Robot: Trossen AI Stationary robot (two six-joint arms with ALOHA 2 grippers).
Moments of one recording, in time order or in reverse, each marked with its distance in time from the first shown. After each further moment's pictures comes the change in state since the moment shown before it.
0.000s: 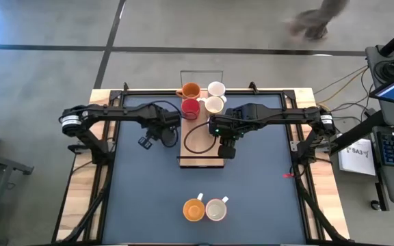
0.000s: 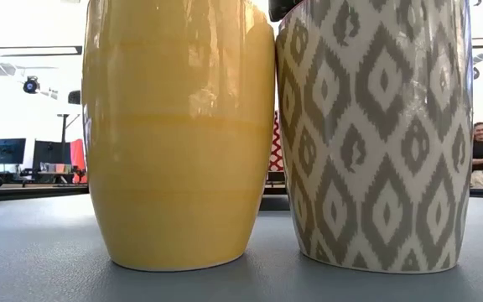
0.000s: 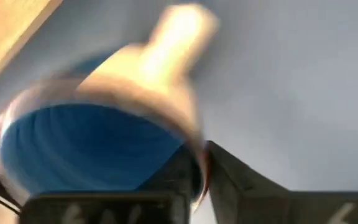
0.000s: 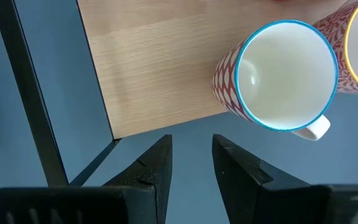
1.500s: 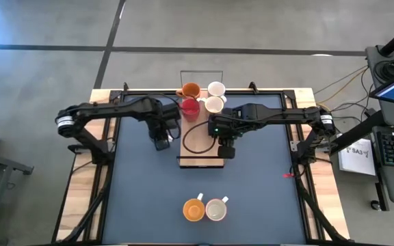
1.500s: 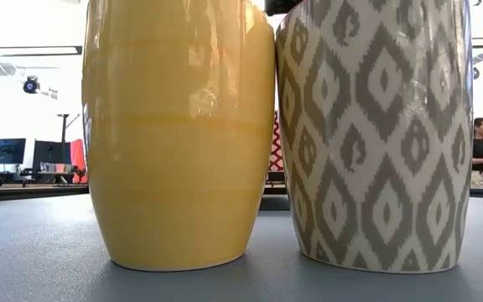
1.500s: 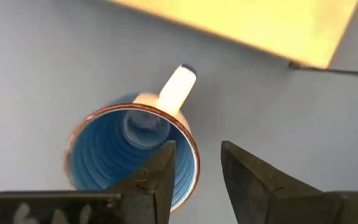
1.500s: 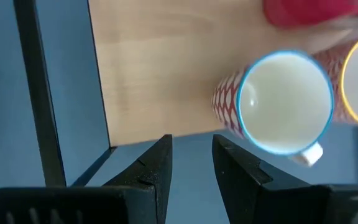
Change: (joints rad) left arm -0.003 -0.056 0.140 -0.071 0.228 -0.906; right arm 0.000 0.000 0.000 0.053 0.000 -0.108
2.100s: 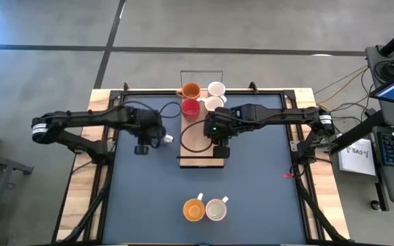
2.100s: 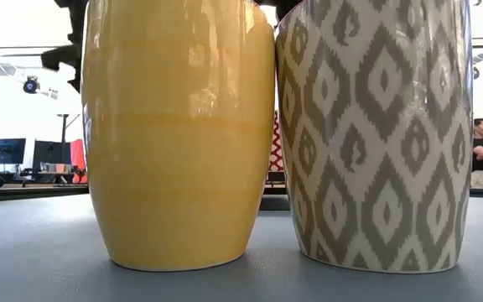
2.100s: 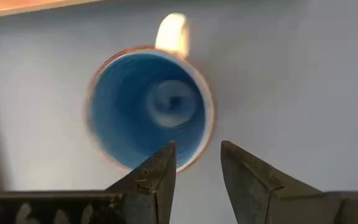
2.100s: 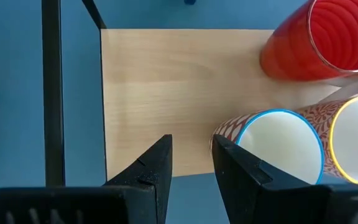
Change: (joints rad) left arm -0.058 -0.317 -0.293 0.114 -0.136 0.342; right arm 0.000 0.008 0.000 0.135 0.000 -0.081
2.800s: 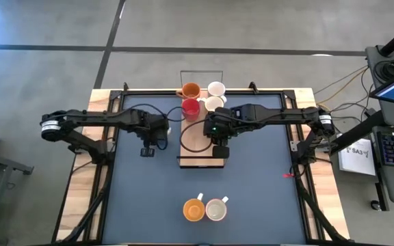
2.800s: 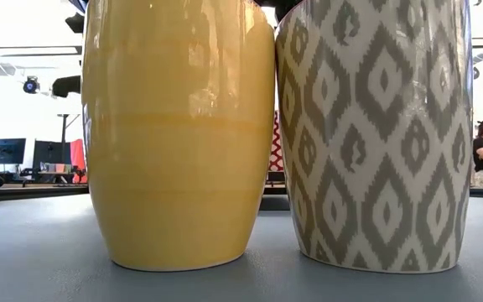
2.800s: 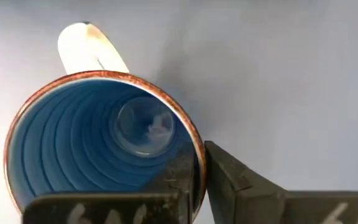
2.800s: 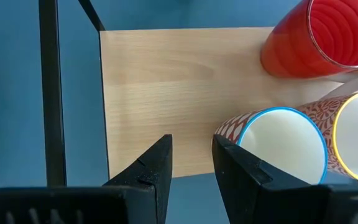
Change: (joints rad) left arm 0.017 0.125 -0.060 0.114 0.036 -0.038; right arm 0.000 0.002 0.000 0.001 0.000 0.023
